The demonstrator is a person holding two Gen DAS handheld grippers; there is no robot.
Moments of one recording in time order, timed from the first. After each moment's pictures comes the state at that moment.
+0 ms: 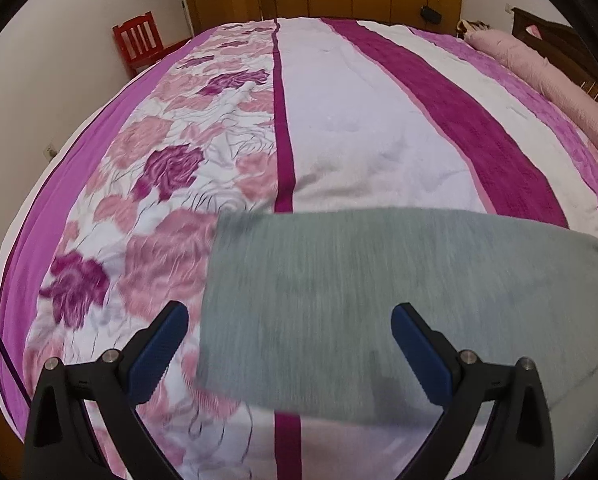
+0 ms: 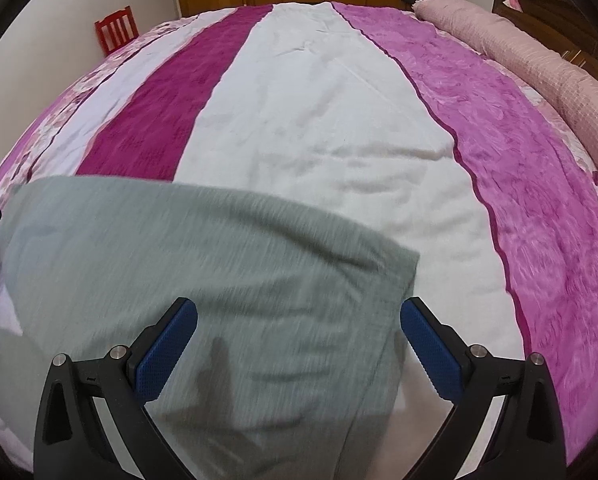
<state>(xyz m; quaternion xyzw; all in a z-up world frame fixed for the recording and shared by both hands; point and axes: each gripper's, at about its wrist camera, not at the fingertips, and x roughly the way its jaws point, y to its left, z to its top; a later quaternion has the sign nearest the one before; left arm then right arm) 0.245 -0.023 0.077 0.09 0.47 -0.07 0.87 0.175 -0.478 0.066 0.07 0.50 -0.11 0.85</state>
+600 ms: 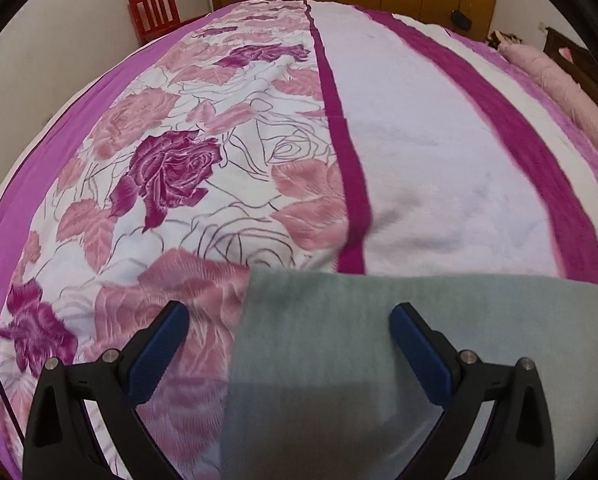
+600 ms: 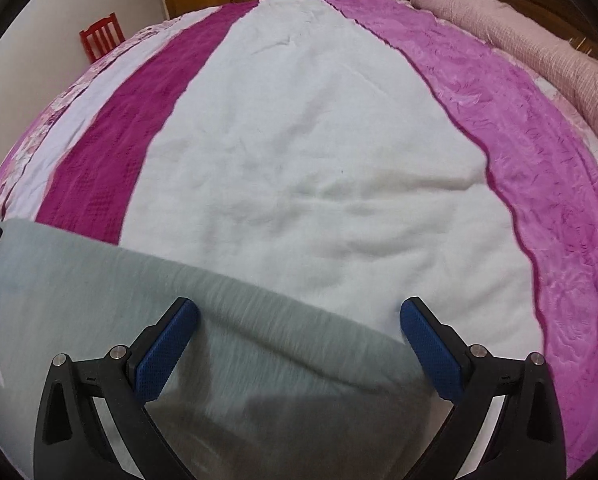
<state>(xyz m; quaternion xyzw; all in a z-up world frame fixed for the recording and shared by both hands) 0.327 0.004 0.032 0.05 0.50 -0.05 0.86 0.238 -0.505 0.032 0.09 0.51 -0.11 0.85</state>
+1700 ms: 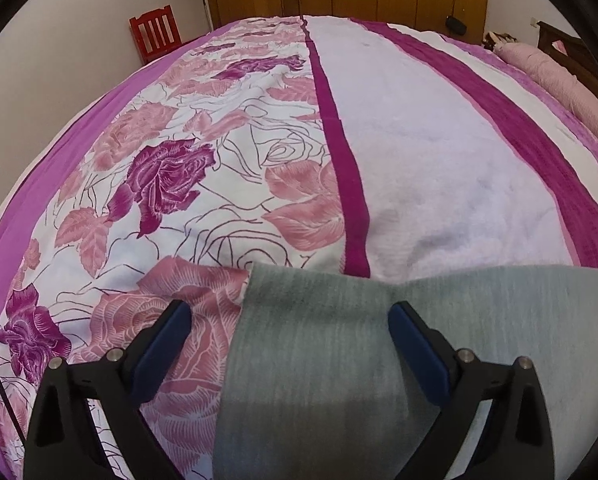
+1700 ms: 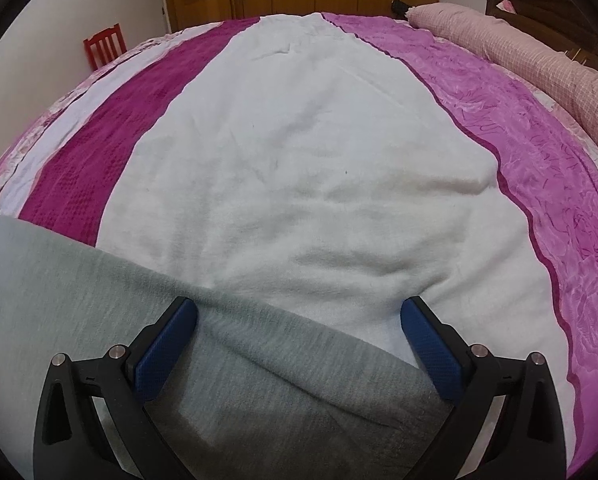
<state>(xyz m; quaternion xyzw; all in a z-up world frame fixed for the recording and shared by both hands) 0.316 -0.001 0.023 0.07 0.46 -0.04 0.88 0.235 -0.503 0.011 0.07 0.47 -0.12 0.87</state>
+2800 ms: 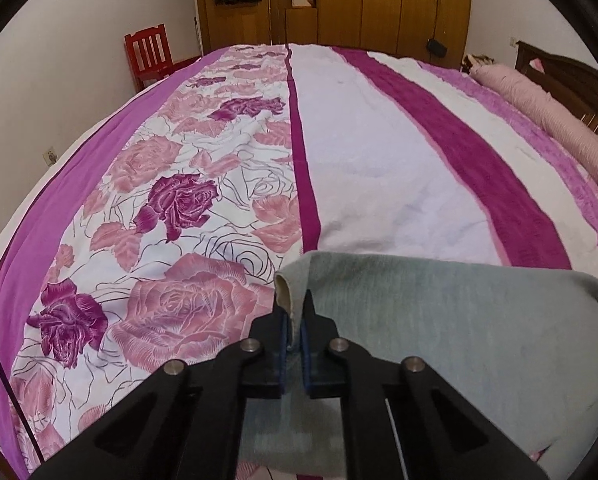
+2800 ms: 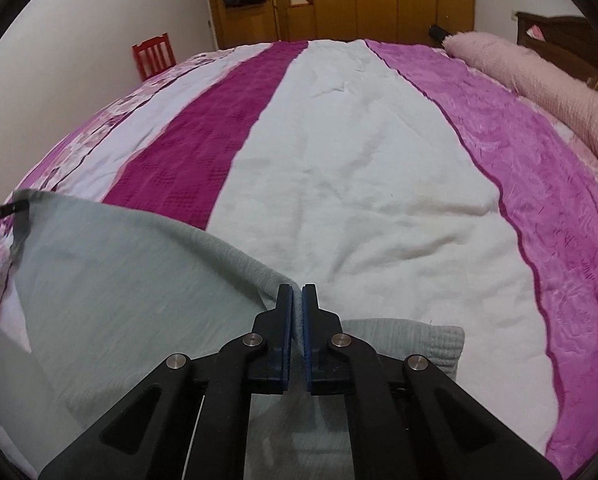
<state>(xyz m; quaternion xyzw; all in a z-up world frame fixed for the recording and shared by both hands) 0.263 -0.003 0.081 0.05 0.43 -0.08 0.90 0.188 -0.464 0.065 0.06 0.43 -0.05 0.90</state>
